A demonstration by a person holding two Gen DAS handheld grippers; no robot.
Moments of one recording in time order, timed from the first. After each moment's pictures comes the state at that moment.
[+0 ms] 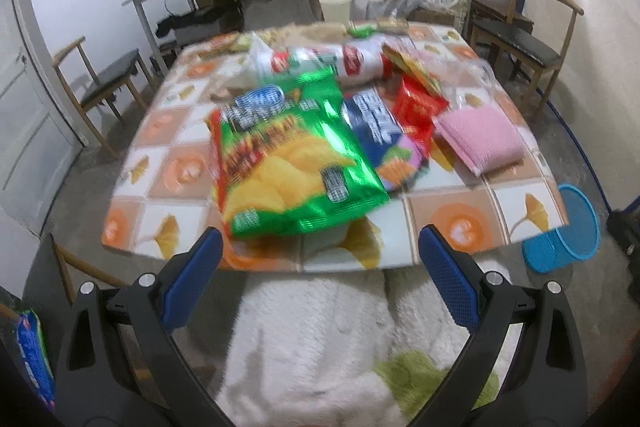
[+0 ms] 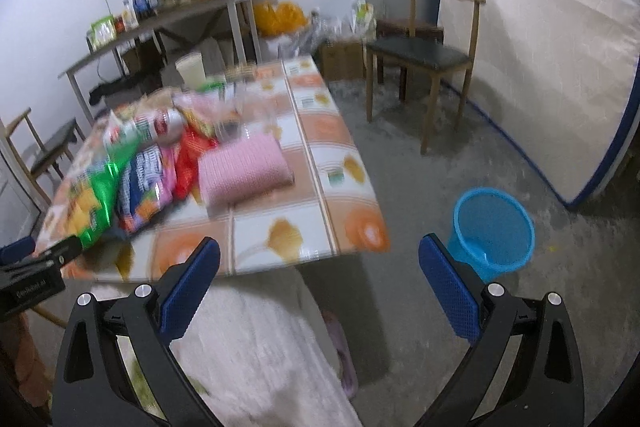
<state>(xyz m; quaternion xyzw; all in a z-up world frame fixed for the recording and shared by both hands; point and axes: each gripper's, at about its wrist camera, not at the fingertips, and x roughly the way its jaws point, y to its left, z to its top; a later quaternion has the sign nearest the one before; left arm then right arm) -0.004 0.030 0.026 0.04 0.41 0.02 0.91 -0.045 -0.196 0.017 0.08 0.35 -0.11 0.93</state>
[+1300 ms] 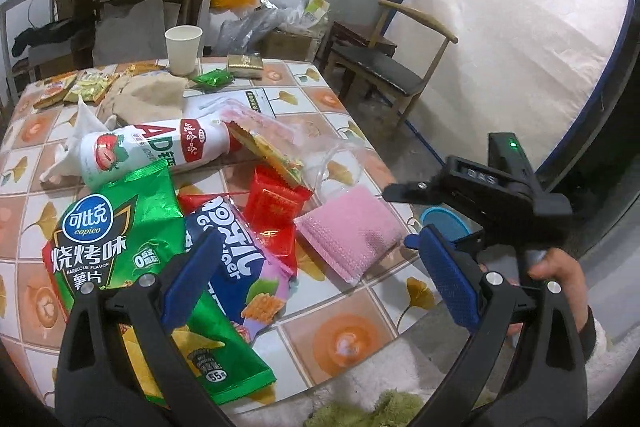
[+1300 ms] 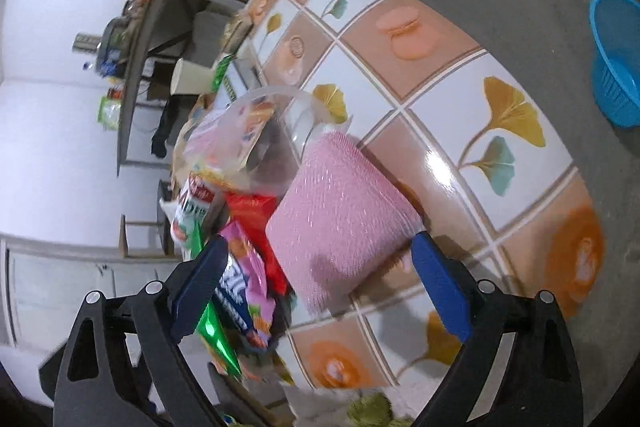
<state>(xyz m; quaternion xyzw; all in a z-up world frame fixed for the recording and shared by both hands) 0.110 0.006 0.041 -0.06 0.40 -0.27 0.87 0.147 -0.239 -0.078 0.46 0.50 0.02 0.73</state>
